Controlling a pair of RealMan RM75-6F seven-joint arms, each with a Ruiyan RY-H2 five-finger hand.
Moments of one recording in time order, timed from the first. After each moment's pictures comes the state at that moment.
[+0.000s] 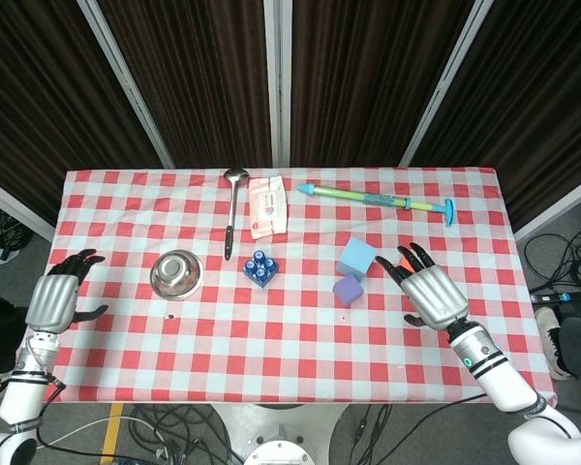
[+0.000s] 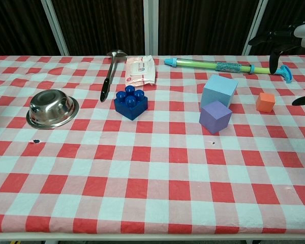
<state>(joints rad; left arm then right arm) -0.29 -1.38 -0.11 -1.31 1.39 1.30 -0.07 0.58 -1.09 0.07 -1.82 -1.34 1.01 -0.40</state>
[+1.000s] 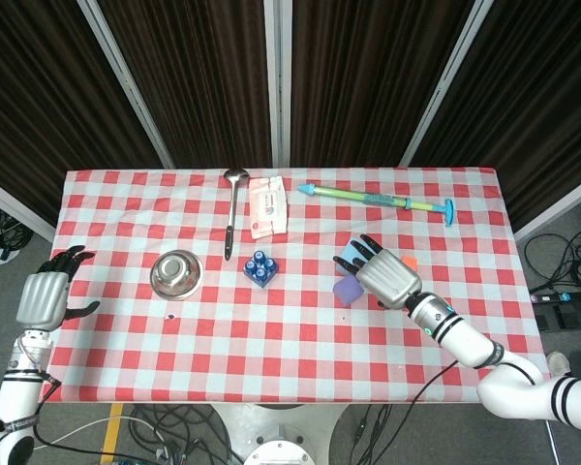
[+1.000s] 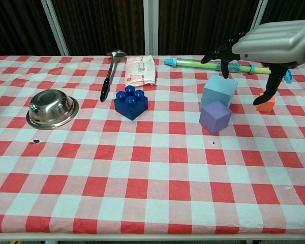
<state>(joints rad) -0.29 -1.37 -0.13 -1.29 1.36 1.31 -0.07 0.82 -1.20 0.11 -1.62 -1.36 0.73 -0.41</state>
